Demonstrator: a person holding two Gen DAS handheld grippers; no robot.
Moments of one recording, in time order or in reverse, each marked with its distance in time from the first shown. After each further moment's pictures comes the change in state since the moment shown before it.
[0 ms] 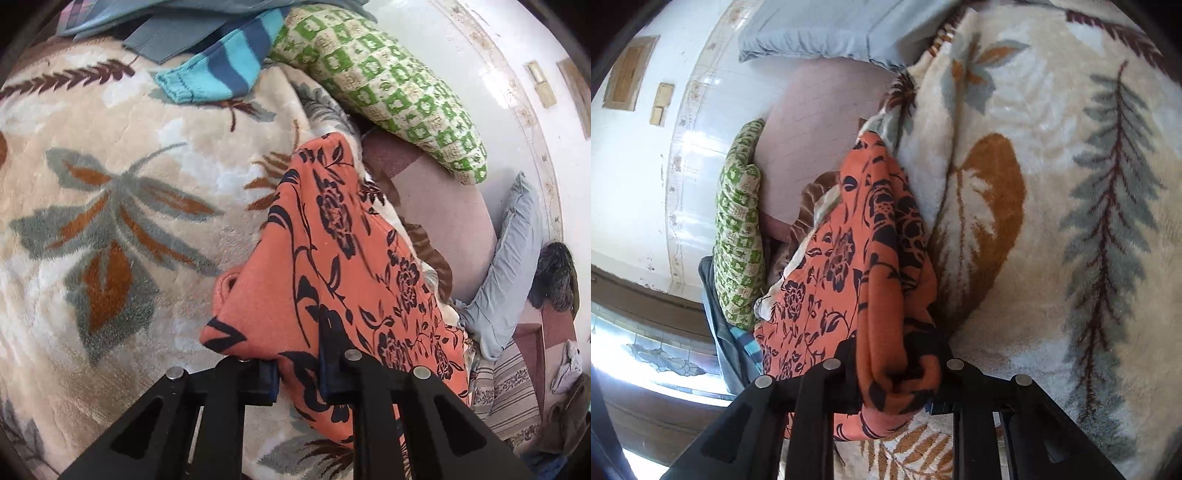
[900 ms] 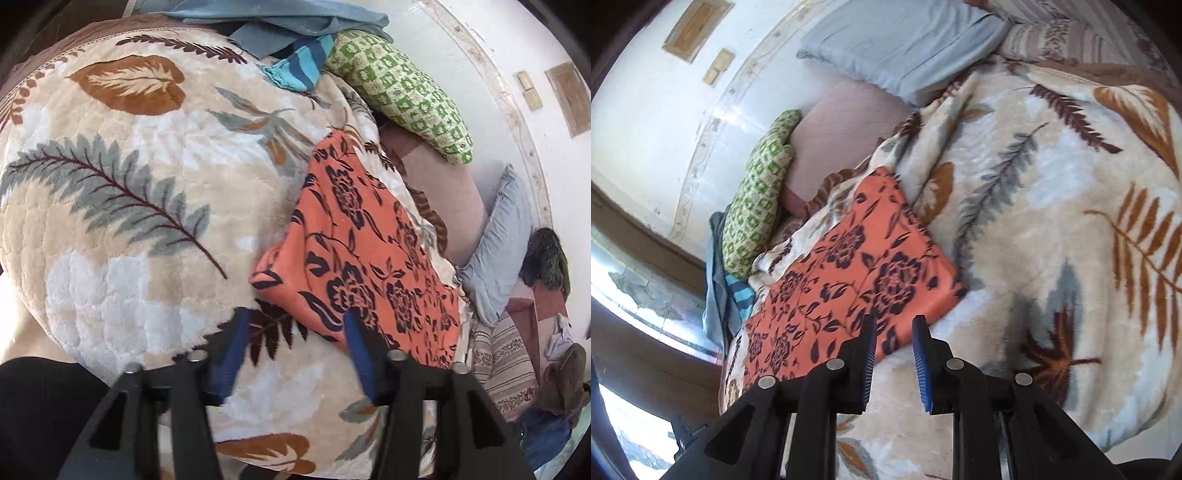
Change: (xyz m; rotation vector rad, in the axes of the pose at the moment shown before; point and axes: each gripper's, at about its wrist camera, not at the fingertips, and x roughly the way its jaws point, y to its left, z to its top) left arm -0.126 0.077 -0.116 -0.065 0.017 0.003; right arm -0.127 -0.005 -0.087 -0.210 0.012 -0.016
